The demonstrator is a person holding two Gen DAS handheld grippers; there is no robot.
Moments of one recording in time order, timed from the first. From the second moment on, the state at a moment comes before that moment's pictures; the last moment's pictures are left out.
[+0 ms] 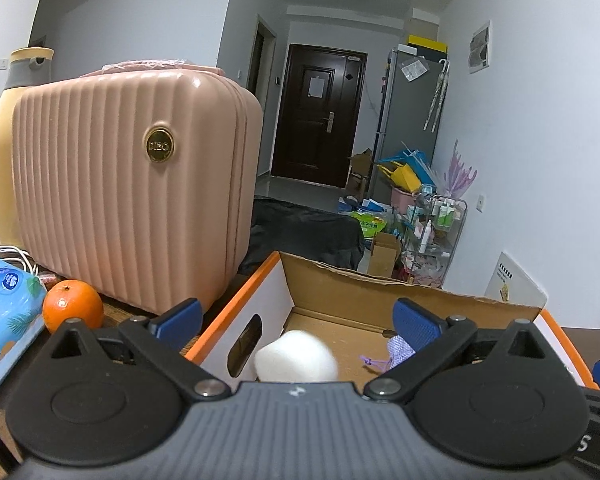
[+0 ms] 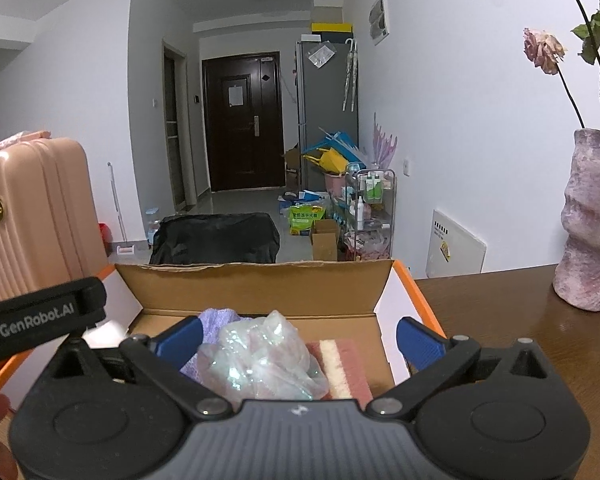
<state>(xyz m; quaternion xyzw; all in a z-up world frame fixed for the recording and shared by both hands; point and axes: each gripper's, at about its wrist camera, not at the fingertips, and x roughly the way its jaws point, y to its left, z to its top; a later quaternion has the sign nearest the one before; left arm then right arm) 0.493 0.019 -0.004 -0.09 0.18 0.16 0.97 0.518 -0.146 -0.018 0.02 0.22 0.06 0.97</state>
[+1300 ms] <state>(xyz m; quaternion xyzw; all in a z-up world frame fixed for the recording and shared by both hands) 0.447 0.025 -0.004 -0.09 0.18 0.17 0.96 0.461 -0.172 -0.006 0.04 0.19 0.05 0.98</state>
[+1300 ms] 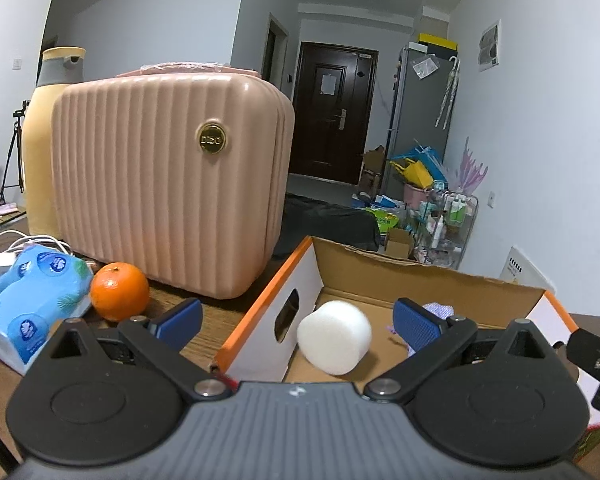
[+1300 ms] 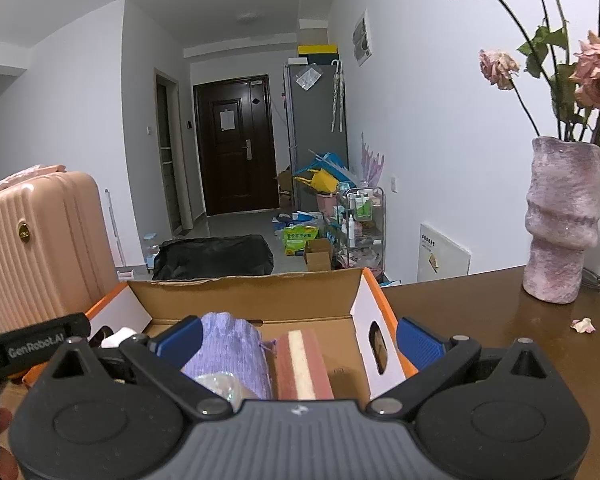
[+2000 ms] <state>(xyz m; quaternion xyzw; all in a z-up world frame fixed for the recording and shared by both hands) 0.403 0.010 -0.010 -0.05 0.18 0.13 0.97 0.400 -0.178 -0.016 0.03 0.15 0.05 0.99</state>
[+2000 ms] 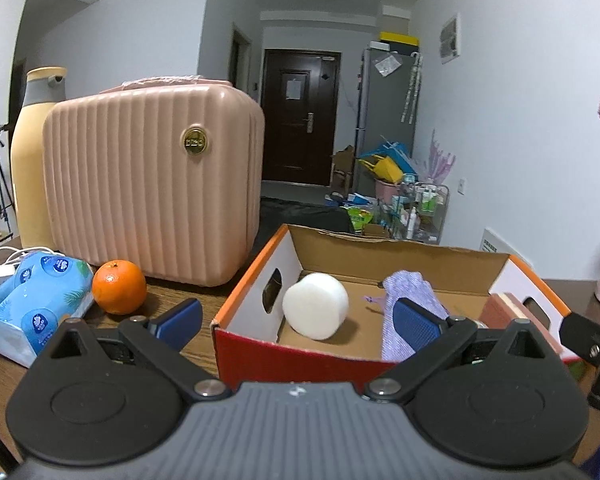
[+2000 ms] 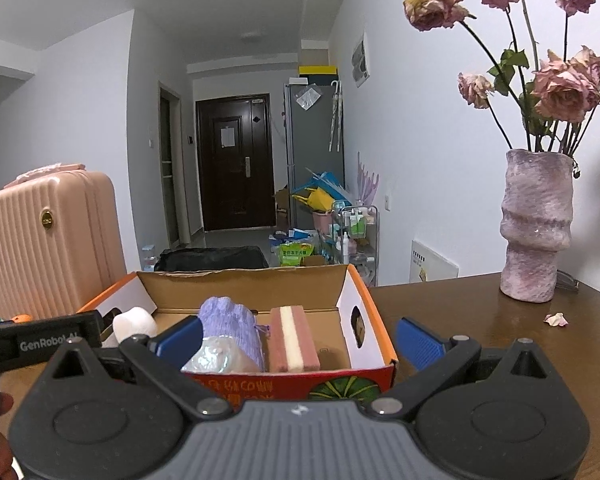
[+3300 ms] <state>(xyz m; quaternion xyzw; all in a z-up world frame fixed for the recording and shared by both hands) 0.247 -0.001 -0.003 -0.02 0.16 0.08 0.98 0.261 -0.192 -0.029 -0.01 0.15 0.08 0.99</state>
